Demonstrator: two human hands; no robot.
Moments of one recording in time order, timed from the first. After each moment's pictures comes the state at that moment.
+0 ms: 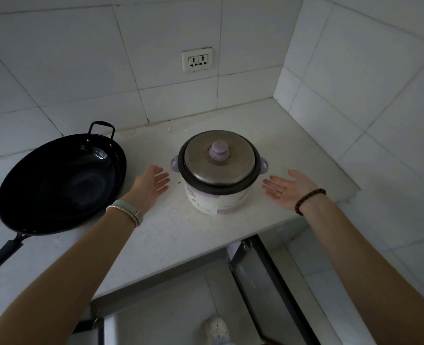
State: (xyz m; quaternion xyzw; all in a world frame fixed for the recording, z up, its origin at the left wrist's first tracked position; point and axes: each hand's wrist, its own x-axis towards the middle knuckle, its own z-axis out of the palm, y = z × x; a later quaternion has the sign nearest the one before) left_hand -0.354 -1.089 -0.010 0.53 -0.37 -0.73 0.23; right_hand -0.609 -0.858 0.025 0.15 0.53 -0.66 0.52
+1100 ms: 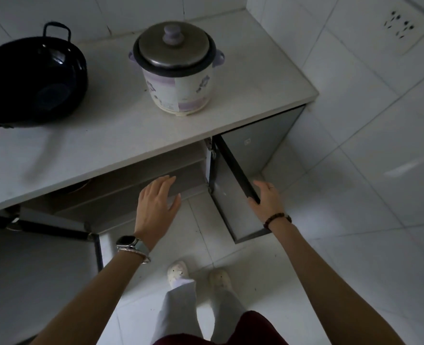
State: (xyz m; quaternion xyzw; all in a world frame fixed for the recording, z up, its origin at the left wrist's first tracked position) left_hand -0.227 -0.741 -0.097 0.37 -0.90 -0.20 0.12; right_hand -0.460 -0.577 -0.117 -0.33 0.89 -0.22 0.23
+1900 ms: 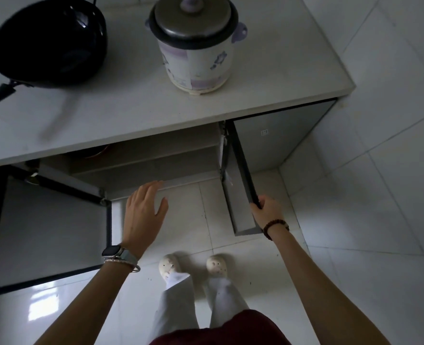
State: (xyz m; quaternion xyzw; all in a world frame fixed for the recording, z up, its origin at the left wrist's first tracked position) left_hand -0.206 -0.680 -0.111 0.49 -0.84 -0.20 0.13; right_hand -0.478 -0.553 -0.185 -0.25 0.87 -0.23 0.36
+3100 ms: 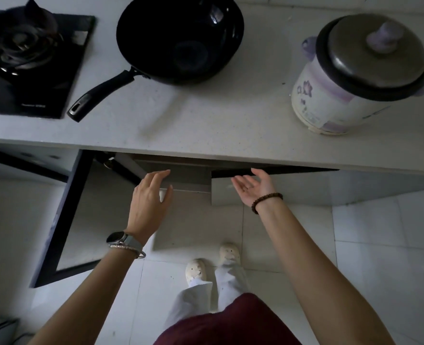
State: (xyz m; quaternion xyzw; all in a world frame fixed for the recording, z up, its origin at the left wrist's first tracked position) left_hand -0.039 -0.863 -0.128 0.60 -0.74 -0.22 0.18; right_hand -0.303 -0.856 -0.145 0.24 0.46 -0.56 0.64
